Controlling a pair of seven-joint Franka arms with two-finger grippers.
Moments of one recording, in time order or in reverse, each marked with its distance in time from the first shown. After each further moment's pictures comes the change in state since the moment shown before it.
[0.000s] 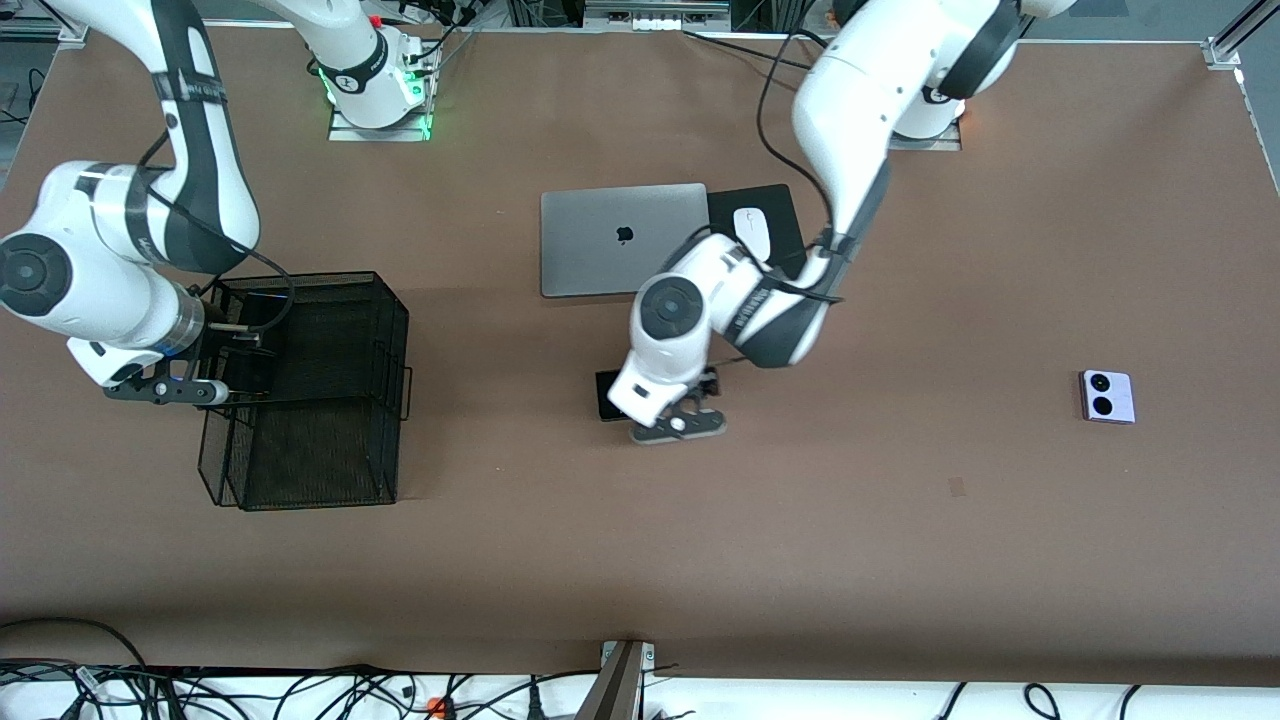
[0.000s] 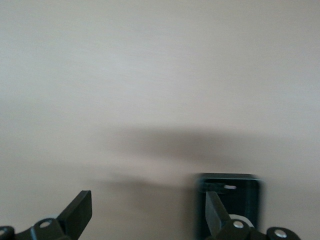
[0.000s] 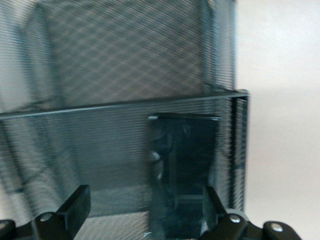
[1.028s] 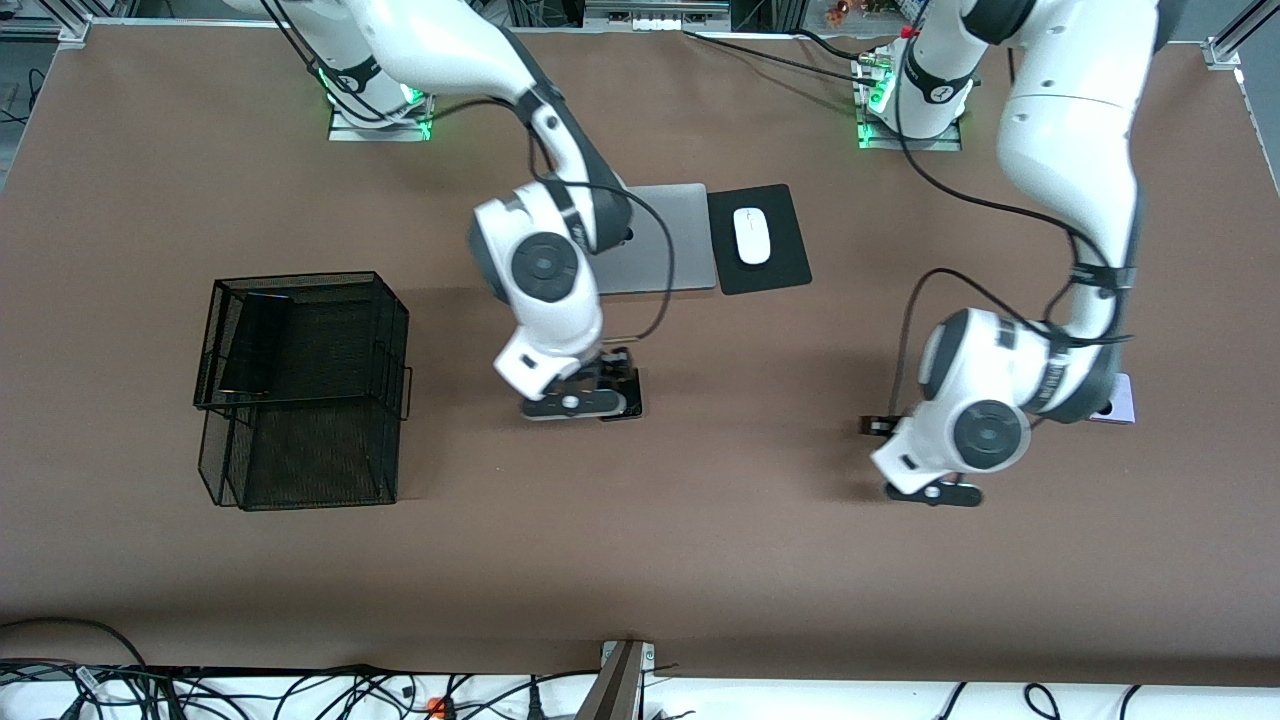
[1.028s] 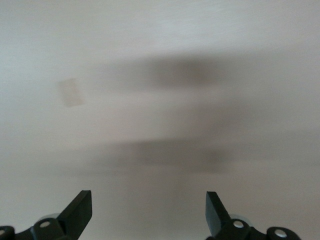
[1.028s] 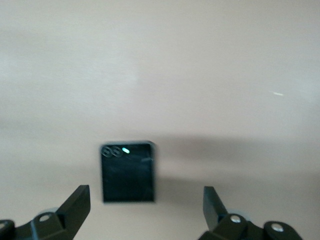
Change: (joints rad) left arm 0.458 -0.199 0.015 -0.317 0.073 -0.101 0.677; right arm 0.449 0.533 0.125 0.535 0.157 0.220 0.475
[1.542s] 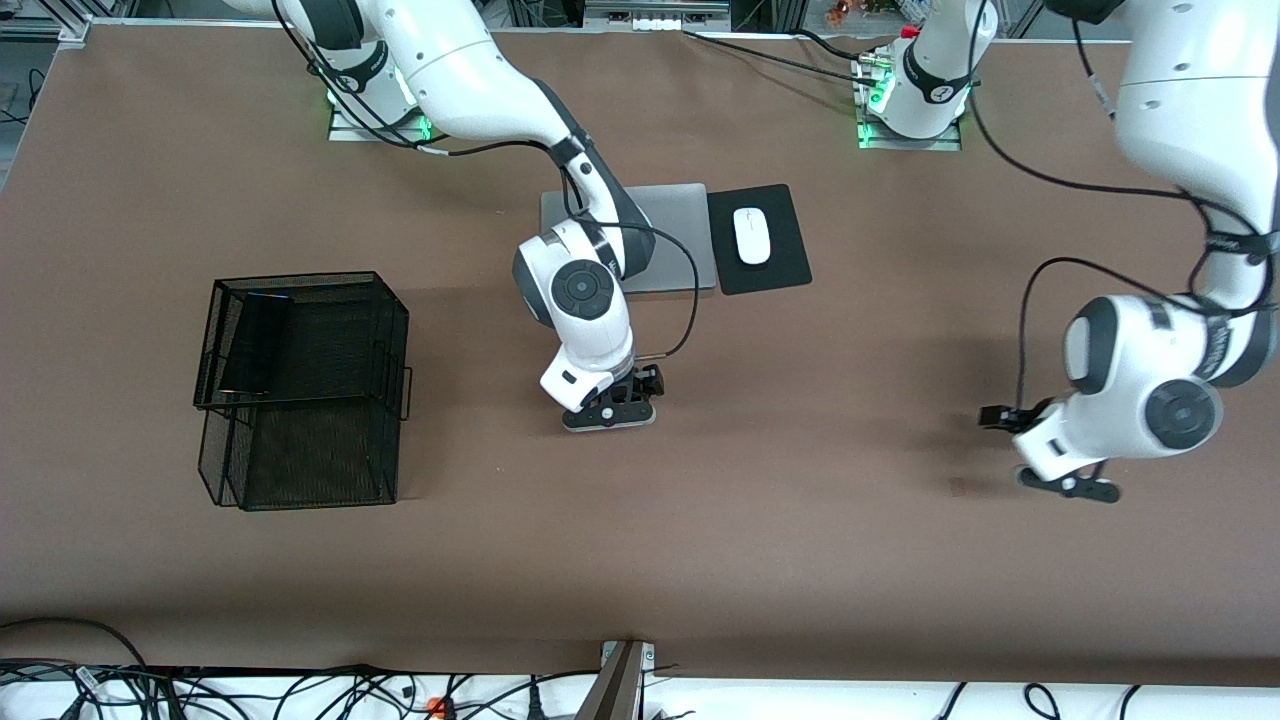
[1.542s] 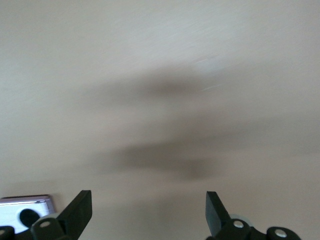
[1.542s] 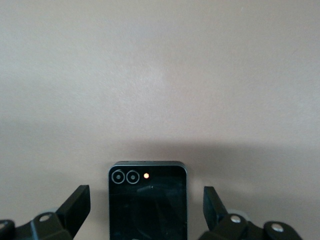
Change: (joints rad) left arm 0.252 -0.135 0.000 -0.242 0.005 0.220 0.315; right arm -0.006 0.122 0.042 0.019 0.010 0.143 0.009
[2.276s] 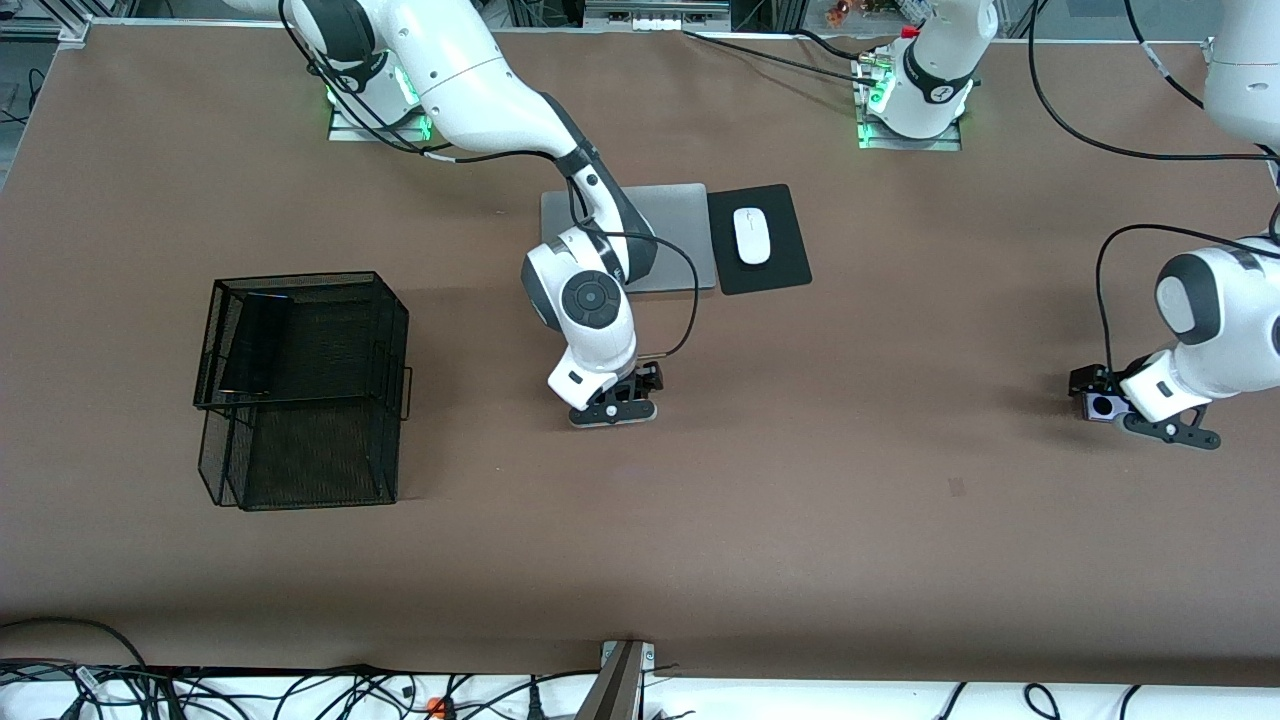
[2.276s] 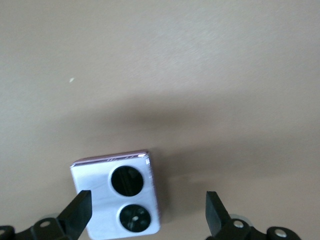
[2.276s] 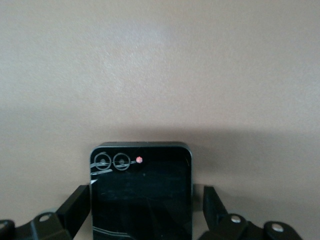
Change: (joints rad) left arm 0.274 -0.065 -0.013 -0.227 0.000 0.261 0.288; right arm -0.002 0.029 0.026 -0.021 0.002 -0.001 0.005
